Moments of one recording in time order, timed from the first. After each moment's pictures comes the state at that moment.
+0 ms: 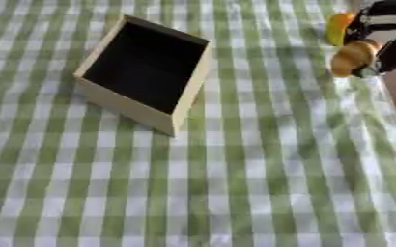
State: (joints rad) left arm -0.29 0.32 0.05 -1.98 -0.04 -0.27 0.34; right arm -0.91 -0.84 0.20 -1.12 0.66 -0.34 0.65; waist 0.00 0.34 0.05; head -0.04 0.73
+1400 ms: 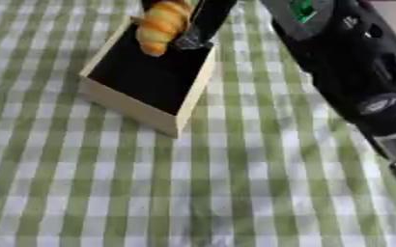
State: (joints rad) left arm -0.37 0.32 0.03 -1.98 -0.01 -0.30 0.37; right arm -1.20 -0.42 0.42 -1.32 0.44 -0.31 0.81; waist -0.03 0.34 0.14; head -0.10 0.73
